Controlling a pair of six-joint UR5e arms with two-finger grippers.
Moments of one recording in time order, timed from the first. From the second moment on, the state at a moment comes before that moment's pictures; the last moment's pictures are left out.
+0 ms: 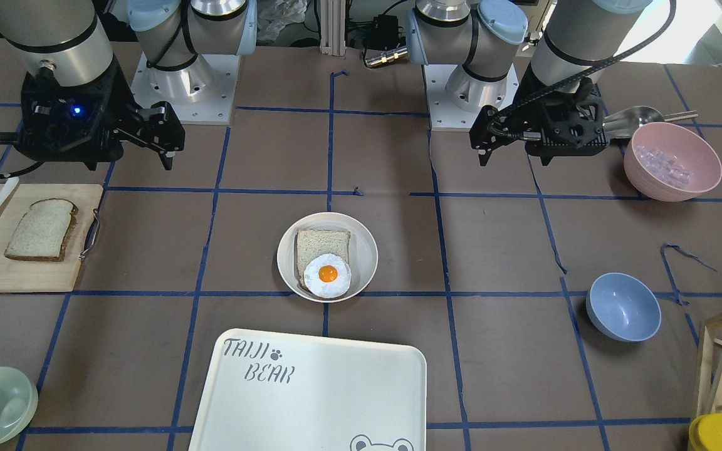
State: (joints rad) left arm -1.53 -1.52 -1.68 -1.57 1.62 0.04; right arm 1.59 -1.51 1.47 -1.49 -1.64 -0.06
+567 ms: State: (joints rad) left arm -1.53 -1.52 -1.67 -1.57 1.62 0.04; right arm 1.59 -1.50 1.46 -1.52 -1.60 -0.06
